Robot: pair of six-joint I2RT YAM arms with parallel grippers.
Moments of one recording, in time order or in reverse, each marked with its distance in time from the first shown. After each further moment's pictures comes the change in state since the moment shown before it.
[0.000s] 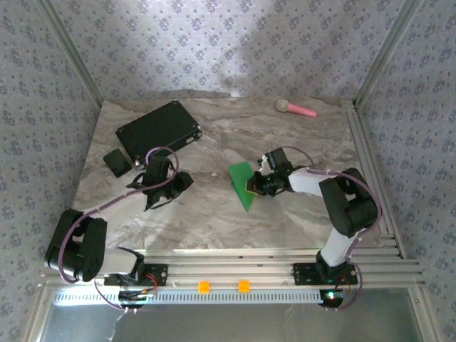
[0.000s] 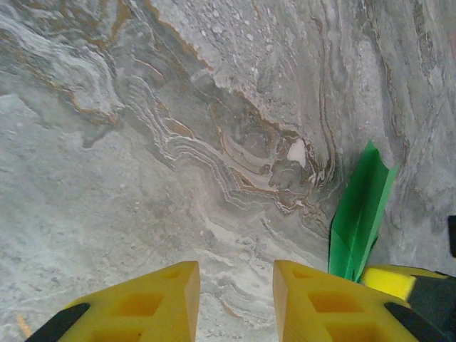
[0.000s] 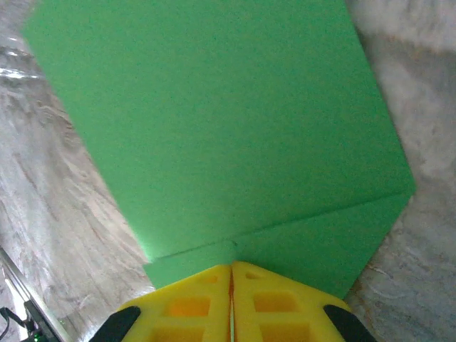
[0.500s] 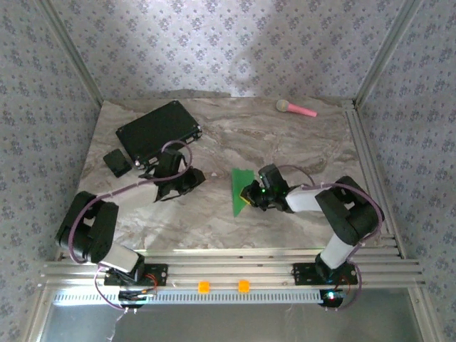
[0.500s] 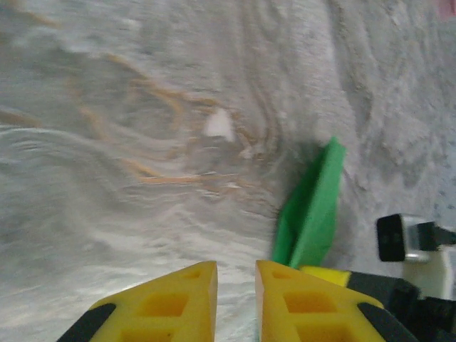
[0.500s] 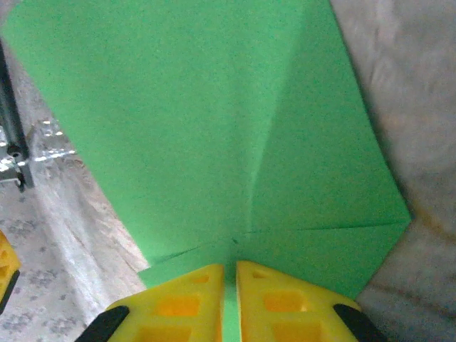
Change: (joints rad) left arm -0.085 0.161 0.140 0.041 0.105 0.026; right arm 0.160 -0.079 -0.237 0.376 0.194 0.549
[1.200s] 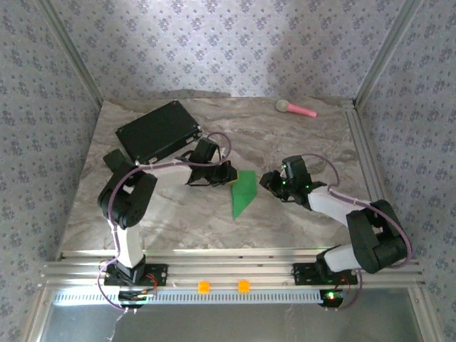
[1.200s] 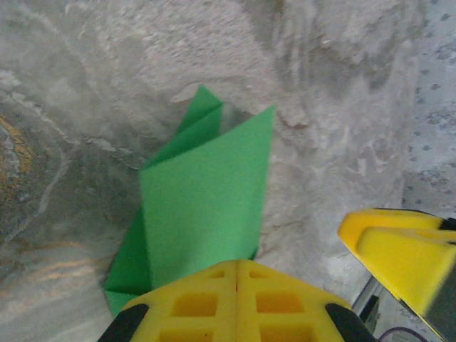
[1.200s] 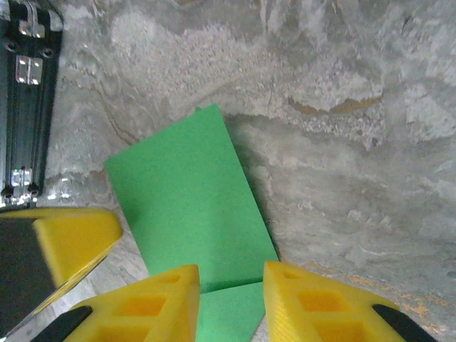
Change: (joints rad) left arm -0.156 0.401 0.357 -0.013 0.200 0.117; right arm -0.221 -0.256 -0.010 -0.243 0.000 -0.295
